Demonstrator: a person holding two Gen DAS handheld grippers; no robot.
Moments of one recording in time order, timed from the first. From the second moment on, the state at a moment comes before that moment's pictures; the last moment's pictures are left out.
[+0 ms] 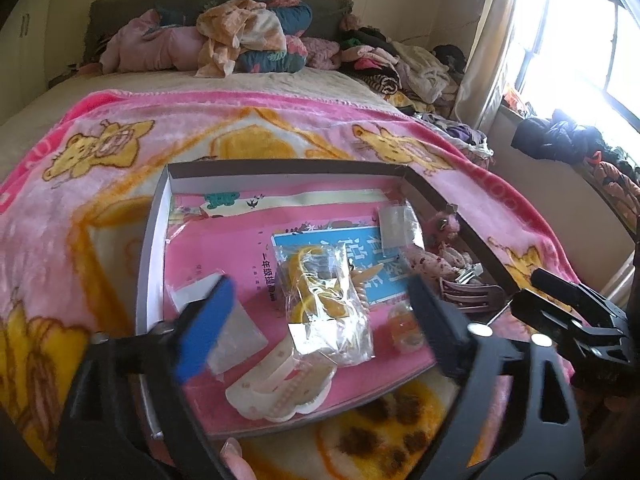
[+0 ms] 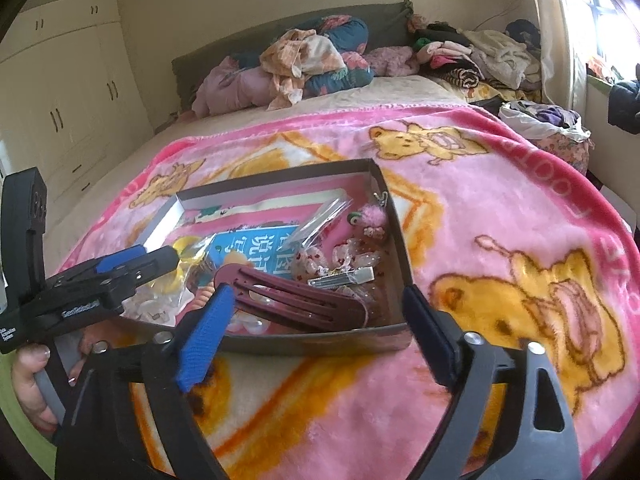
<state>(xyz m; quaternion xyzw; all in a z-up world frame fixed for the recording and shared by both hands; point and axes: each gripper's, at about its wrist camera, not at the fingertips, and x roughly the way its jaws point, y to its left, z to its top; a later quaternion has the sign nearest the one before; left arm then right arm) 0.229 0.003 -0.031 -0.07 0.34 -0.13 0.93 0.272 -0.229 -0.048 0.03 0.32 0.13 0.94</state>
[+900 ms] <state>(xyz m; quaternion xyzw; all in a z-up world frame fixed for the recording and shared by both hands) 0.165 0.004 0.012 -0.05 0.29 -0.13 0.95 0.205 -0.235 -0.024 0.04 0.24 0.13 0.96</state>
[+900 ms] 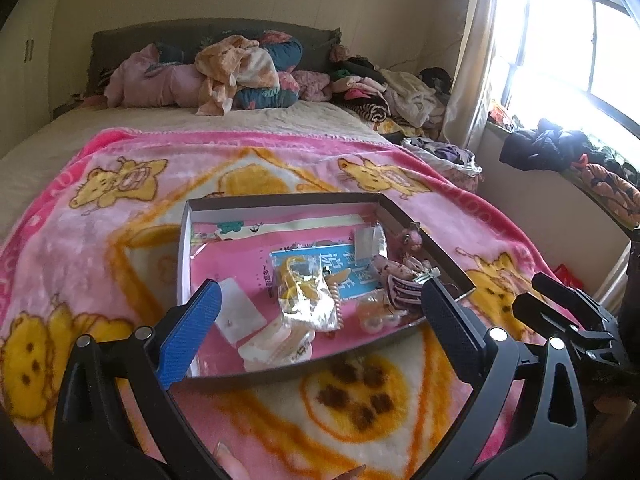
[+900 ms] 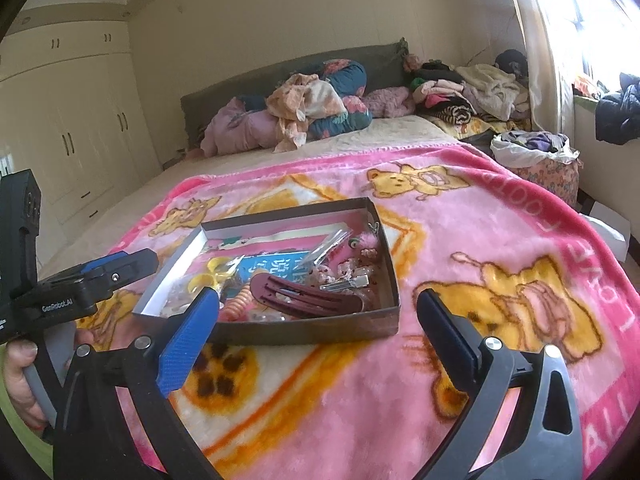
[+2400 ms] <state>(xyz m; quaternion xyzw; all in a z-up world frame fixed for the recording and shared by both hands) 0.095 -0.001 -0.026 -0.03 0.24 -0.09 0.97 0.128 -0.223 -0.059 -0.02 0.12 0.10 0.99</state>
